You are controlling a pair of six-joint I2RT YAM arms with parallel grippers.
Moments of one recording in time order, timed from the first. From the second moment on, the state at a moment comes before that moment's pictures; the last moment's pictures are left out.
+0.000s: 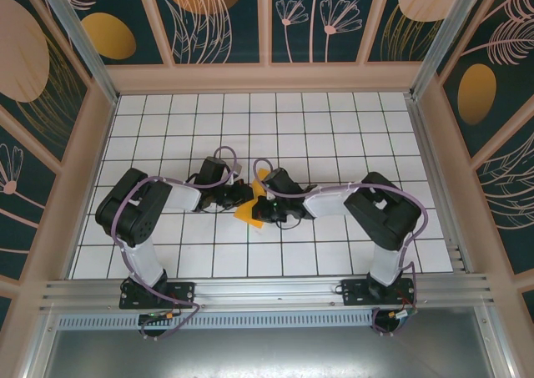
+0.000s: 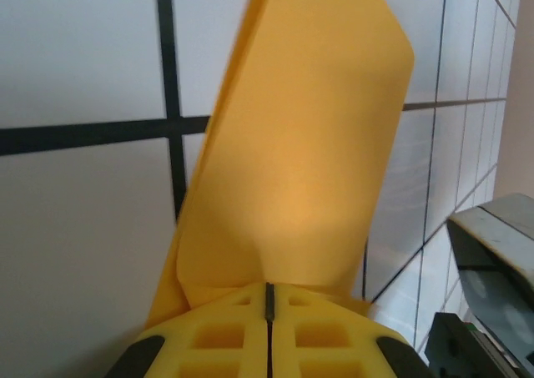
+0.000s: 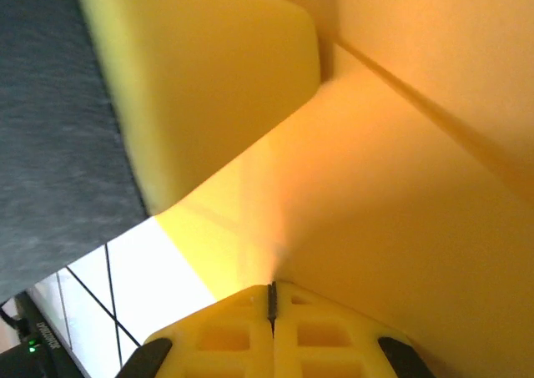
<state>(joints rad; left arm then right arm) -0.47 1.81 0.69 0.29 0.60 -0.81 0.86 1.82 0.85 0.06 -0.39 0.90</state>
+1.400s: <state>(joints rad) -0.43 1.80 0.80 0.14 0.52 -0.74 0.86 1.80 0.76 0.18 -0.42 0.85</state>
